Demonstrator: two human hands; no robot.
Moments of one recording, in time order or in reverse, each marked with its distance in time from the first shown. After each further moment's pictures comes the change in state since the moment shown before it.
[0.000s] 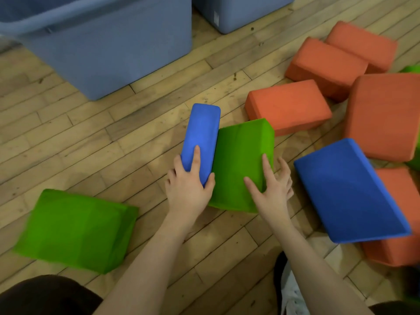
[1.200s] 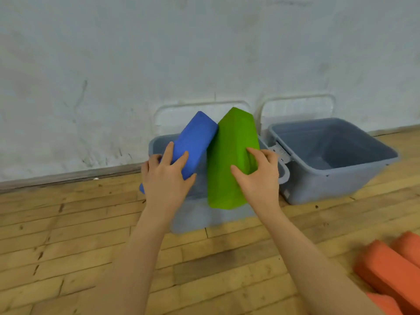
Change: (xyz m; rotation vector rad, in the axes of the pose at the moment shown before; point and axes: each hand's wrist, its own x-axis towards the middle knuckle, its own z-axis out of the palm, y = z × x) left_hand 0.236 -0.117 -0.353 0.135 0.787 -0.020; right_hand 0.202 -0.450 -0.040 0.330 0.129 -0.624
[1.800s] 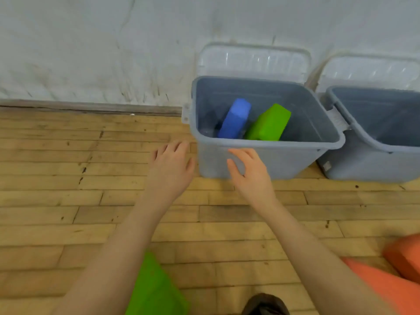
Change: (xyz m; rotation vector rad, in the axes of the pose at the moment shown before) left_hand -0.116 -0.064 0.003 -0.079 -0.282 -0.264; right_hand -0.101 0.033 0.097 -0.071 -0.465 -0.245
